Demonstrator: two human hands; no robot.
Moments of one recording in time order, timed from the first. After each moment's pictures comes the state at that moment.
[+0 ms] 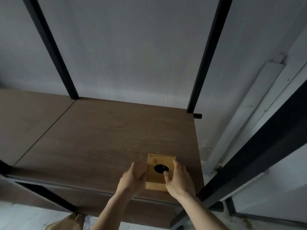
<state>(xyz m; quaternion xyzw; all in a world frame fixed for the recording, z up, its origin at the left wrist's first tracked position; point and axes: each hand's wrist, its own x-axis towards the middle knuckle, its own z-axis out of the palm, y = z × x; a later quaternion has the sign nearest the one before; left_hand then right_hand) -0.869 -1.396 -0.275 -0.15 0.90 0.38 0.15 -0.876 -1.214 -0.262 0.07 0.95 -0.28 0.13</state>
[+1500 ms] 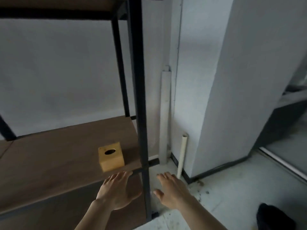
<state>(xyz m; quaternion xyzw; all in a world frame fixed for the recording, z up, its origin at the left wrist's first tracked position) -0.645 -1.313 -0.185 0.24 0.96 0.08 0.14 -0.579 -1.103 -0.212 0.07 0.98 -0.17 0.12</state>
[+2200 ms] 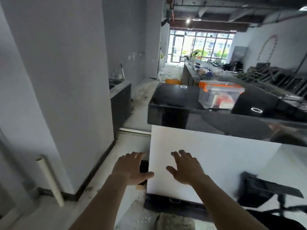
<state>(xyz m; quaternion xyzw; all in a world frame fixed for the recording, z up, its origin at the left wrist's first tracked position) -0.353 -1.004 -0.114 0.72 0.68 0.02 0.12 -0.133 -0.971 -0.111 0.61 0.79 -0.06 0.00</state>
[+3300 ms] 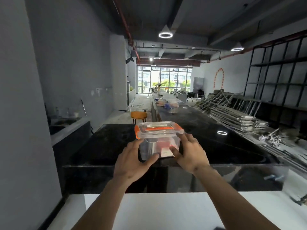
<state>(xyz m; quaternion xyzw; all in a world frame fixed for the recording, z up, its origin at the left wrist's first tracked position) -0.062 -0.719 0.008 0.73 0.58 0.35 0.09 0.153 -0.725 0.035 0.66 0.70 0.02 -0.28</state>
